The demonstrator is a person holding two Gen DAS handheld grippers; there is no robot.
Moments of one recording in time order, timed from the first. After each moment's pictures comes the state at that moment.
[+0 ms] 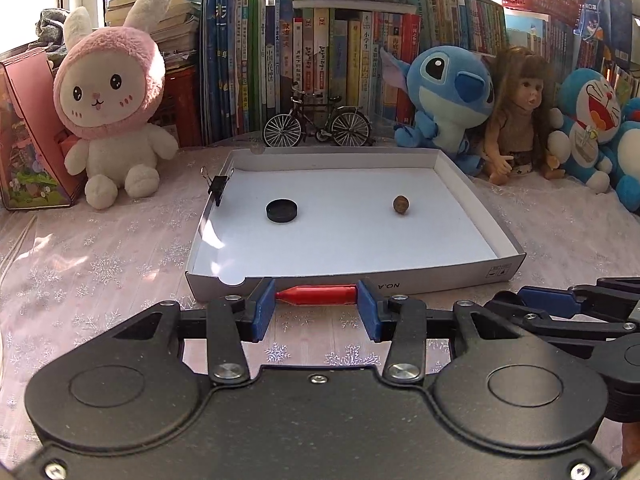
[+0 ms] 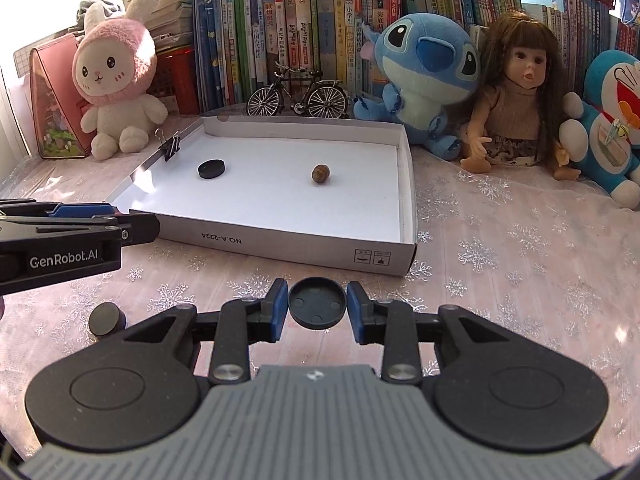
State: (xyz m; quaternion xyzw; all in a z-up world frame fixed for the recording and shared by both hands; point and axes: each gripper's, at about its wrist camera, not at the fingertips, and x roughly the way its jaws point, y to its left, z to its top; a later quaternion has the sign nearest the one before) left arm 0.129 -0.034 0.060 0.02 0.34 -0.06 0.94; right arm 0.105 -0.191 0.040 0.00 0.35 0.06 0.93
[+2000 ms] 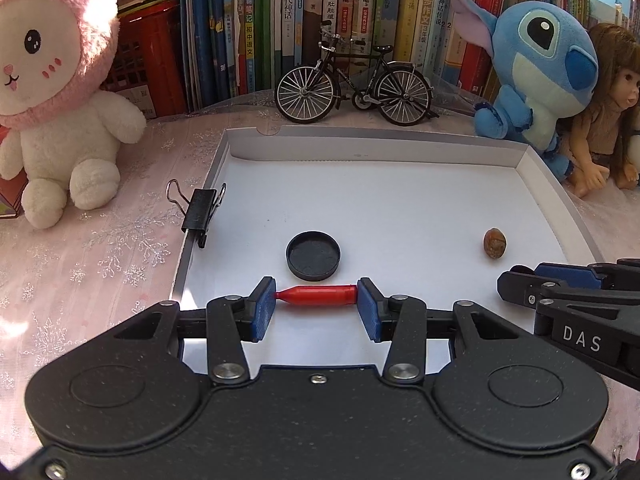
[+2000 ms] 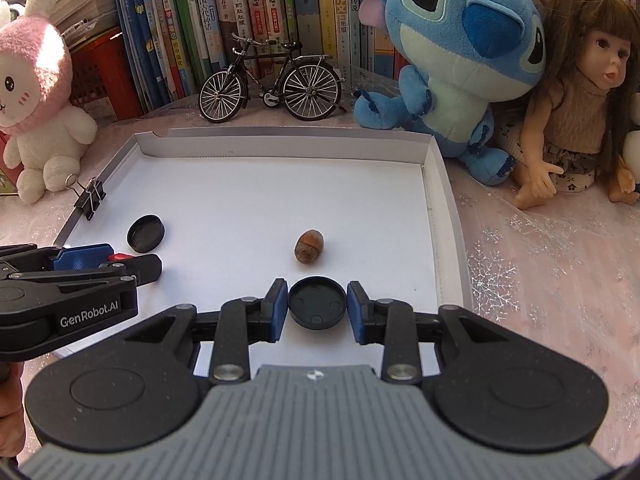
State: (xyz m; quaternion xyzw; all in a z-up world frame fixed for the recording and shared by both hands) left arm 0.288 -0.022 0.016 0.02 0.43 -0.05 0.90; right arm 0.263 -0.184 0.023 0.02 0.43 0.03 0.90
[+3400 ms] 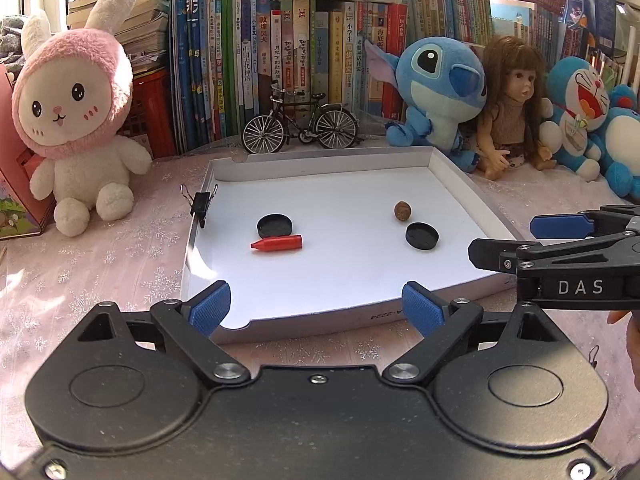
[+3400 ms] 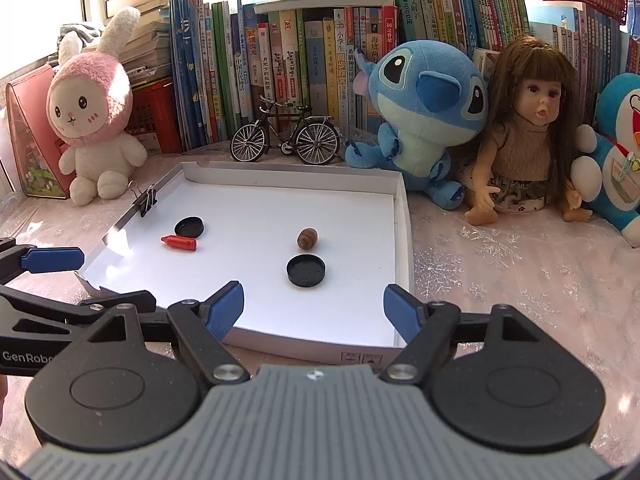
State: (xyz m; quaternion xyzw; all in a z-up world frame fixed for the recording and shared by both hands) left arm 0.161 -0.021 0.053 0.04 0.35 -0.12 0.93; right arm 0.157 -0.199 0.053 0.01 0.33 0.05 0.94
